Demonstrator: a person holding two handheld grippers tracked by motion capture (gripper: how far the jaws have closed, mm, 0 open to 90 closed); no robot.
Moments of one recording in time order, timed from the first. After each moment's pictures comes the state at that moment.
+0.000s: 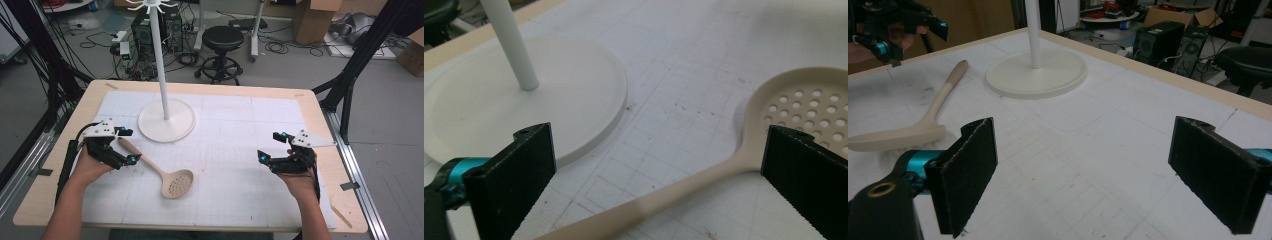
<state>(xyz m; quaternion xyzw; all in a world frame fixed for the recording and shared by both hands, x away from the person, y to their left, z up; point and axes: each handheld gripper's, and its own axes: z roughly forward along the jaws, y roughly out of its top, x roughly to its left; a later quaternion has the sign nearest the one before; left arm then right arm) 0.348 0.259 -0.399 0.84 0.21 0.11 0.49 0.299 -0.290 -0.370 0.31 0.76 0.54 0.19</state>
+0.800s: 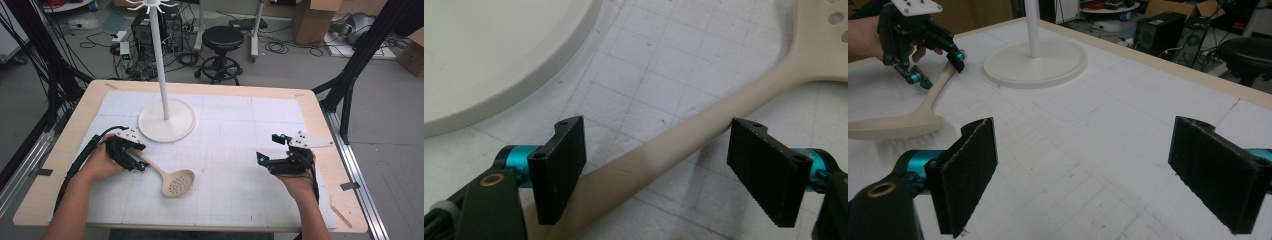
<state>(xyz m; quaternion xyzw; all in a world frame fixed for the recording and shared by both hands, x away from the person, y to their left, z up) 0.376 0.234 -0.435 0.93 0.18 0.04 0.33 0.300 -0.288 -0.377 0.31 0.76 0.53 0.19</state>
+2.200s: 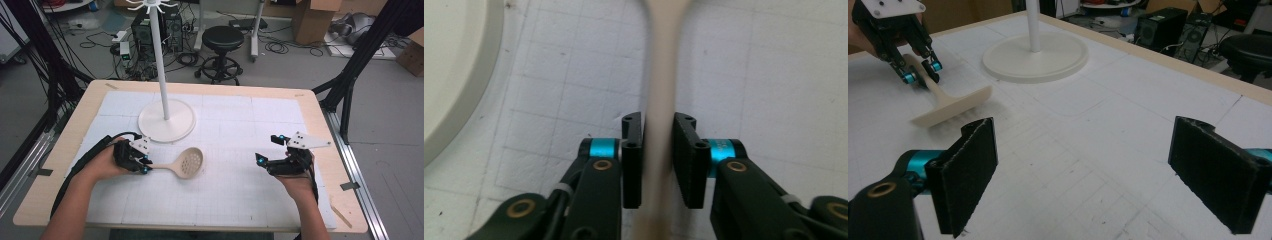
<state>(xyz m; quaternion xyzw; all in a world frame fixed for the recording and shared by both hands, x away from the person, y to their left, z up) 0.357 0.198 -0.420 0.97 0.07 0.02 0.24 0.302 -0.286 -0.379 0.31 0.77 0.52 0.19</state>
